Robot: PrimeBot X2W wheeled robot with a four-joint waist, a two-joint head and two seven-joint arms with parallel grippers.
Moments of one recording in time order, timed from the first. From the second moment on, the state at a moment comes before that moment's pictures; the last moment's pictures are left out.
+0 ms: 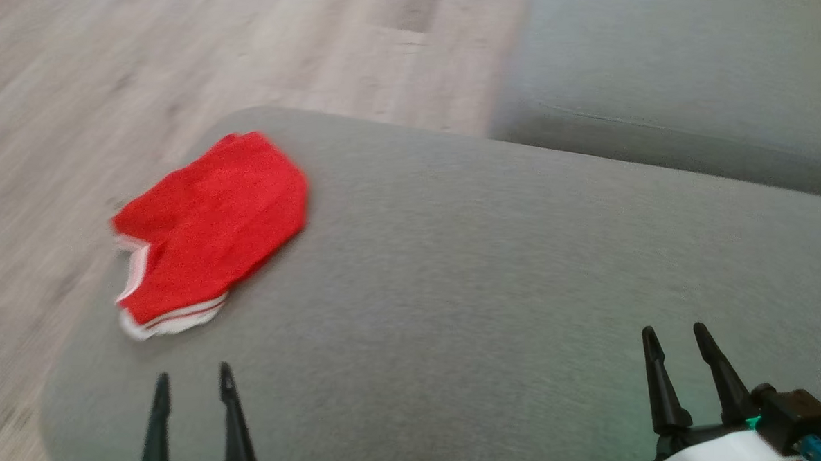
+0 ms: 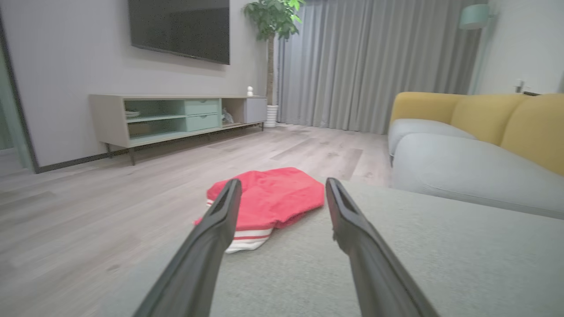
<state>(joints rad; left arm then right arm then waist) 0.24 0.06 -0.14 0.01 -0.11 0.18 -0.26 0.18 -0.05 0.06 0.17 0.23 0.12 -0.25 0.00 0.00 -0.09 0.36</state>
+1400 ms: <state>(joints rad) -0.84 0.12 0.26 1.06 -0.35 0.20 -0.01 -0.05 -0.52 0.03 0.01 0.27 0.12 -0.26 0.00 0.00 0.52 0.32</state>
